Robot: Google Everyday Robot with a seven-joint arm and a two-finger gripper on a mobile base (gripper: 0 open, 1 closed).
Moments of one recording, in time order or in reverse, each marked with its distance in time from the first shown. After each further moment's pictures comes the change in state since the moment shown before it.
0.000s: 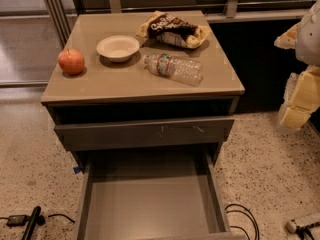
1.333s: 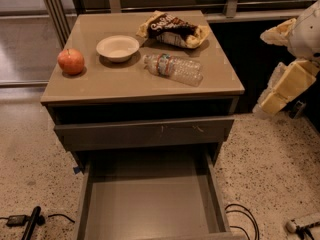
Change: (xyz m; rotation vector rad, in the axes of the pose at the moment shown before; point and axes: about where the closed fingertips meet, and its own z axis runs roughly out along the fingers) arm -0.030 -0.022 0.011 -0.002 -0.321 0.051
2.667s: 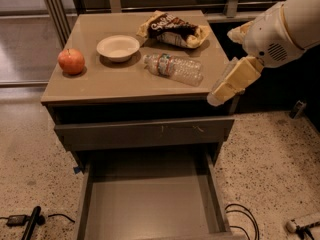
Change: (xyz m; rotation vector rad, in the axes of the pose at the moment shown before) arm -0.048 -0.023 0.056 0.023 -0.149 0.061
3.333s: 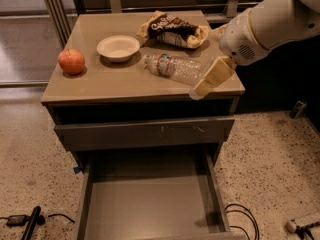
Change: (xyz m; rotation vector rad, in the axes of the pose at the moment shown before) arm -0.015 -0.025 0.050 -0.008 -0.025 -0.040
